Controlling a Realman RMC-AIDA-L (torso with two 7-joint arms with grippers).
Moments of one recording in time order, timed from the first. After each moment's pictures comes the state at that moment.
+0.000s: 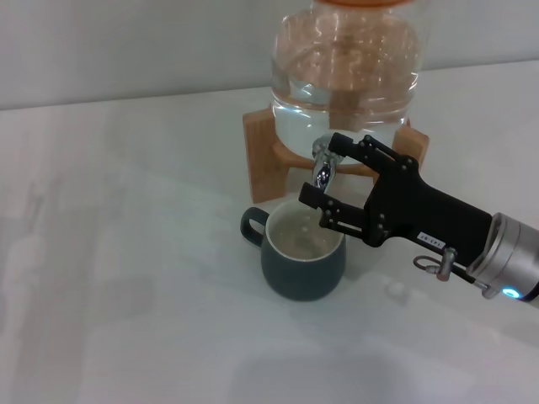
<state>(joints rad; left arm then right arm) -0.43 -2.08 2.20 0.18 -0.85 1.16 -0.08 0.35 2.00 -1.92 -0.36 -0.28 -1.46 0.60</state>
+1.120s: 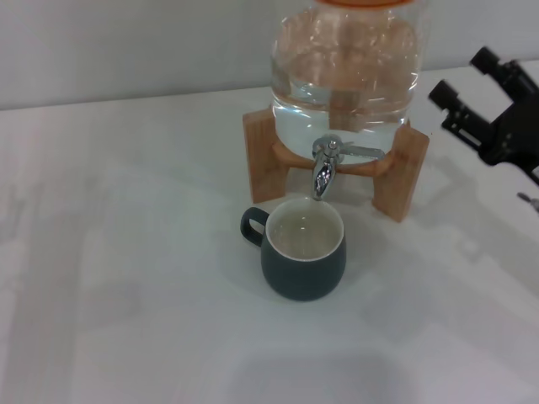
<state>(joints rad) -0.42 -2.08 2.17 0.16 -0.88 1.17 -0.08 0.28 1.99 -1.56 -0.31 -0.28 -1.59 0.60</state>
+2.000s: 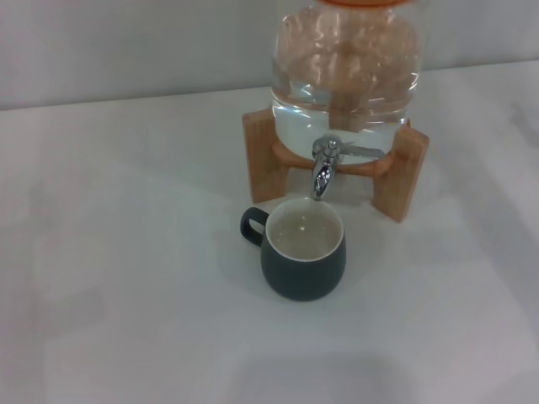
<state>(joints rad) -0.44 -2.08 2.17 0.11 -1.09 1.20 -0.08 0.35 2.01 -1.02 -0.31 -0.27 -1.22 0.40</state>
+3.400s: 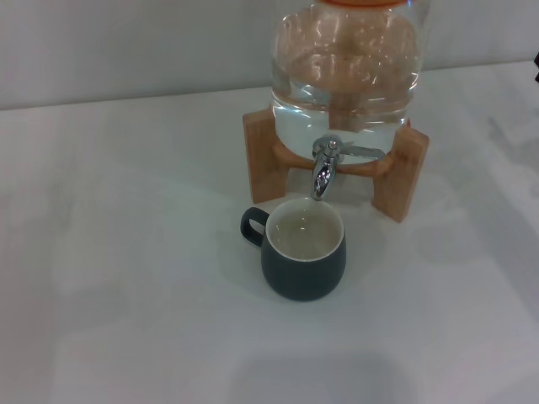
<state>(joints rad) -0.45 -2.08 2.18 0.09 -0.96 1.18 0.01 0.34 1.98 -1.08 -0.28 -0.43 -1.14 0.53</state>
